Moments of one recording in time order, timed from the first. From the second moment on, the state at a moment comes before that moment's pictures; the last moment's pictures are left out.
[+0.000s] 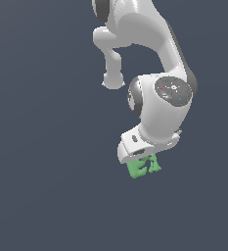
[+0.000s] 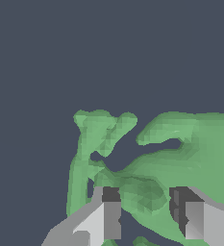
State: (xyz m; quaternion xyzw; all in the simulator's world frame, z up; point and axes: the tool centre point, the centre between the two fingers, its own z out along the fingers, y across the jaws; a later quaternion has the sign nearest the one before) arm 0.103 0.111 0.177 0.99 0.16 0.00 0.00
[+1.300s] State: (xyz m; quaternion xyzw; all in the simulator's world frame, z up) arm 0.136 0.122 0.199 0.99 0.16 0.00 0.00
